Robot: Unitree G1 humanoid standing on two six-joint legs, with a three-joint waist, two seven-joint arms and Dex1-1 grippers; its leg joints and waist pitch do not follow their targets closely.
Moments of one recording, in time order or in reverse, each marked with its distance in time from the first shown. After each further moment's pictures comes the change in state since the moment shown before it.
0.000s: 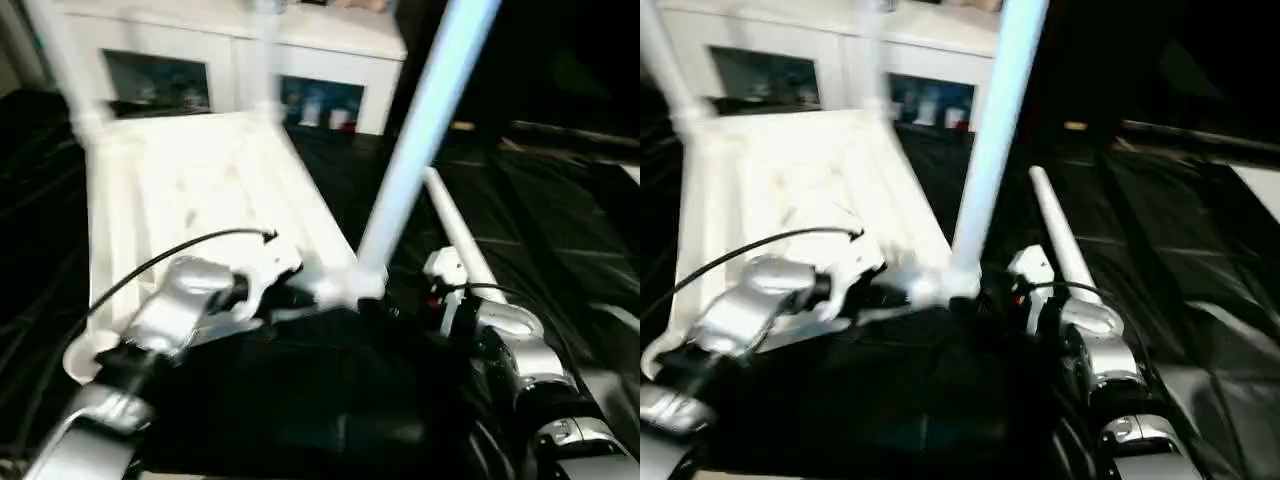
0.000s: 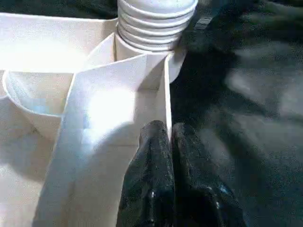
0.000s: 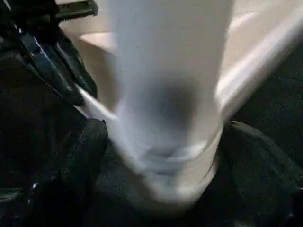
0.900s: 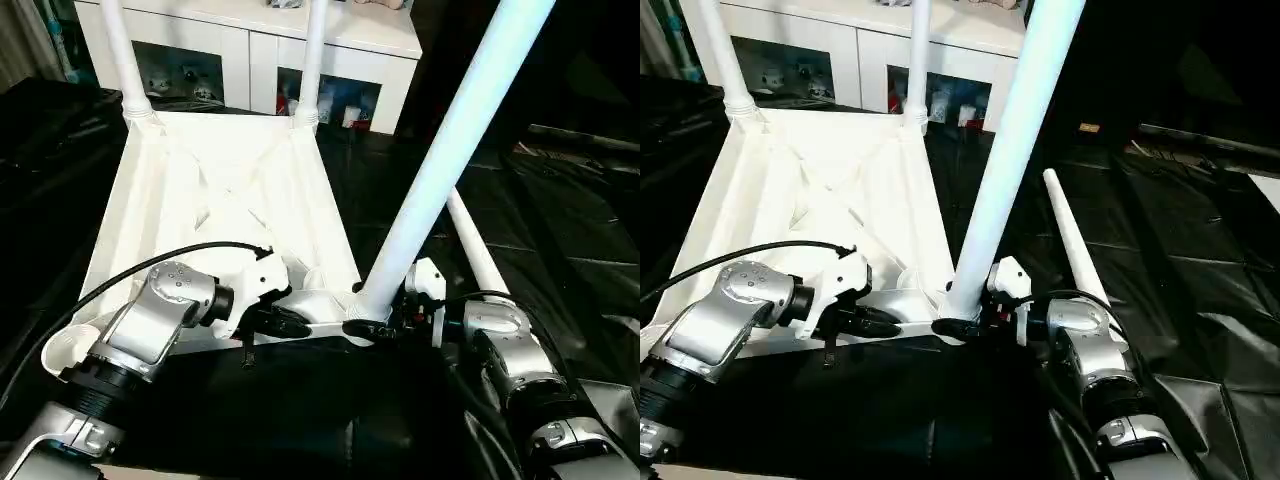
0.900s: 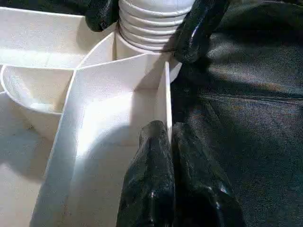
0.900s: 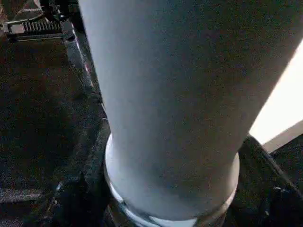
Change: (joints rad) left arm 0.034 0.041 -0.012 -0.086 -0.024 0.050 -0.048; right arm 0.008 0.006 0.046 -0.033 -0.004 -0.005 0.091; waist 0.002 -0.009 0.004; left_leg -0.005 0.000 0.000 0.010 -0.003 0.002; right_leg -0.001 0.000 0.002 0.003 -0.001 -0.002
